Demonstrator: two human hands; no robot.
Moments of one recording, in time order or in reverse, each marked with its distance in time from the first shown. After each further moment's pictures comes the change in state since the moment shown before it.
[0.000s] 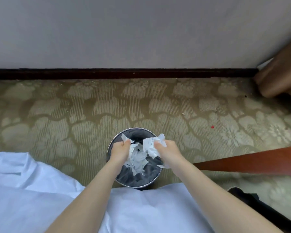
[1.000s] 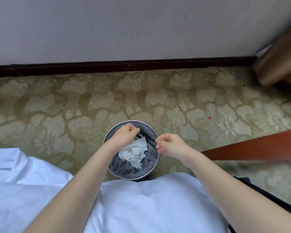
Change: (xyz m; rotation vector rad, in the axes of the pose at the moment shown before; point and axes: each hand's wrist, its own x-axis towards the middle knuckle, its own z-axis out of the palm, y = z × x) left_hand -0.010 0.036 0.001 0.455 -0.315 0.243; right_hand 0.003 0.016 -0.031 -0.105 -0.170 -0.021
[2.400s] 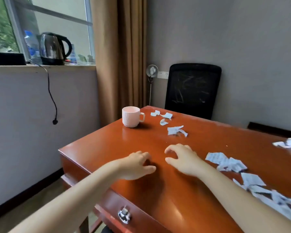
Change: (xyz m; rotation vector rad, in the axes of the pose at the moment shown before) left_hand -0.417 0.353 0.274 1.139 -0.357 1.165; right_hand -0.545 0.176 -0.255 -0.318 1.104 -0.017
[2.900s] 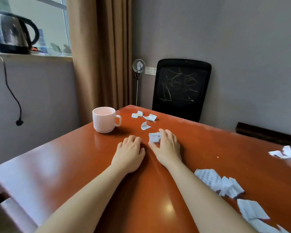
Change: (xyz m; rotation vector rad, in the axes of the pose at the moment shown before) left_hand 0.159 0.013 0.012 -0.003 0.490 -0.050; right_hand 0.130 0.067 0.019 0.004 0.353 0.141
